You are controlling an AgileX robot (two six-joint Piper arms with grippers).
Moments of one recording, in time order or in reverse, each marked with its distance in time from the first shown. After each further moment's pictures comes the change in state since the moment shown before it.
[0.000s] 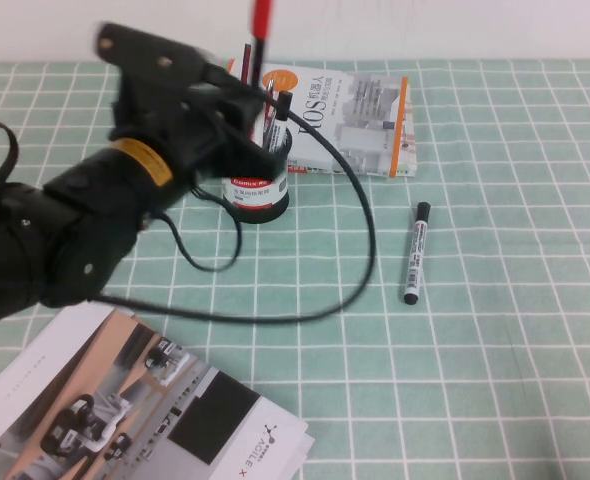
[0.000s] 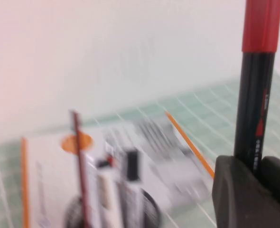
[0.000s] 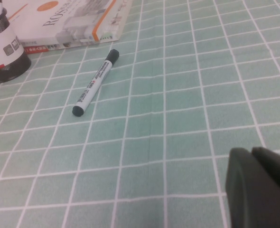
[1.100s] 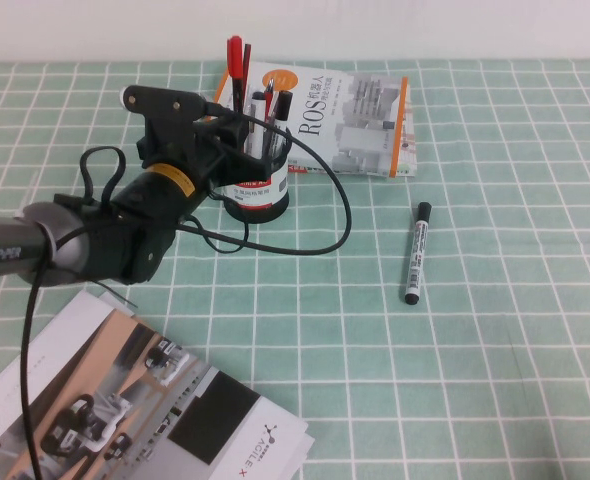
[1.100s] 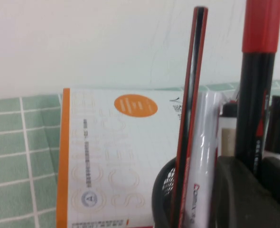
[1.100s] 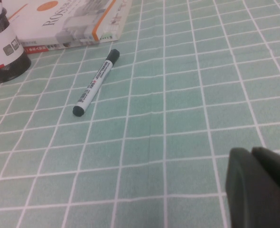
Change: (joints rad) right arm 0.000 0.000 0.000 0.000 0.000 0.000; left arm 0.142 0.493 -0.199 0.045 -0.303 -0.134
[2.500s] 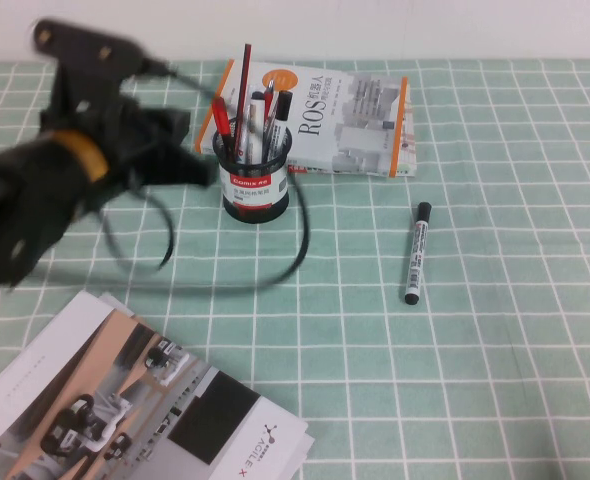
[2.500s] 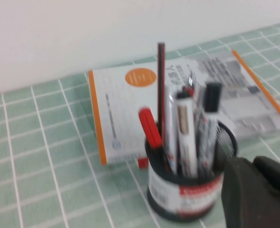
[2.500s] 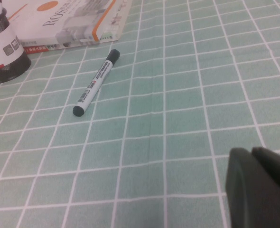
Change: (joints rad) right arm 0.000 0.000 0.000 0.000 0.000 0.000; left arm -0.017 -0.562 0.183 0.081 0.589 0.054
